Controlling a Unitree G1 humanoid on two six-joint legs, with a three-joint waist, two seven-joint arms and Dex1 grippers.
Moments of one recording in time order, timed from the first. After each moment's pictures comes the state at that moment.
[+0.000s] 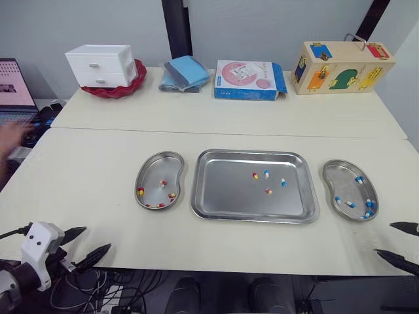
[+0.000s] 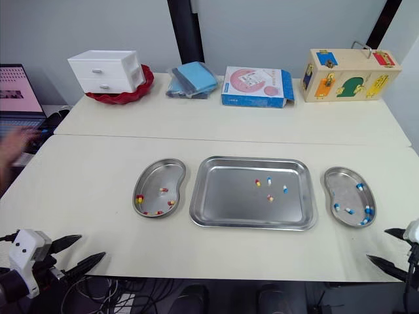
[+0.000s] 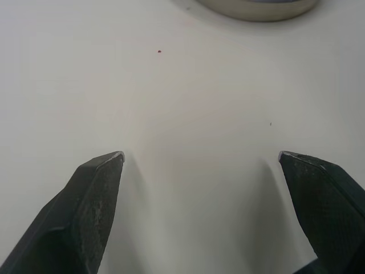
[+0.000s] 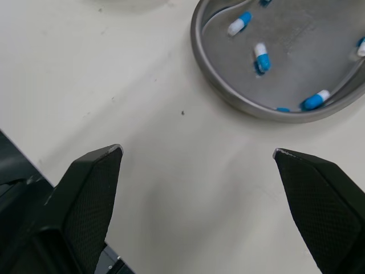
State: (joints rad) left arm 0.53 0.77 0.56 -0.10 -0.47 0.19 -0.95; right arm 0.54 -0.93 -0.69 -0.19 0.29 0.26 1.20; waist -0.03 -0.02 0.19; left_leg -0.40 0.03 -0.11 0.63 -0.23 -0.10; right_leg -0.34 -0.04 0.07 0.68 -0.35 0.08
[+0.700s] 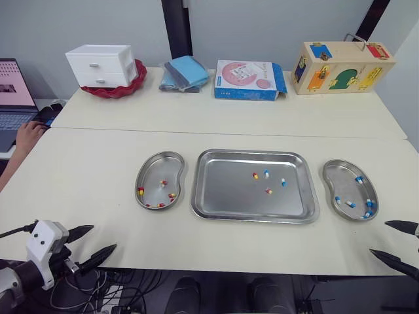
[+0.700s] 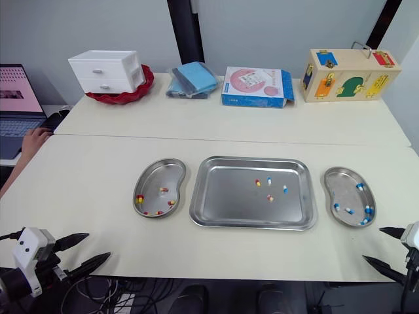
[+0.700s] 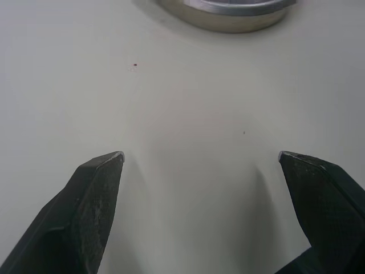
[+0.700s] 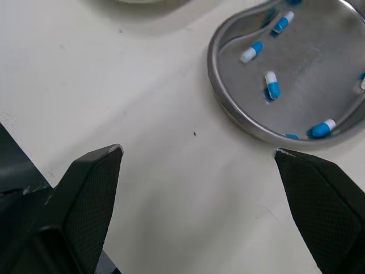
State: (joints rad) left arm 0.52 0.76 0.55 -0.16 -0.48 0.21 -1.01; right arm 0.55 -0.85 -0.68 -0.23 0.31 0.16 1.18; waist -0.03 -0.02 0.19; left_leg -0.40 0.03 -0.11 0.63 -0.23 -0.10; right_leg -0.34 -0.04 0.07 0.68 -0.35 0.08
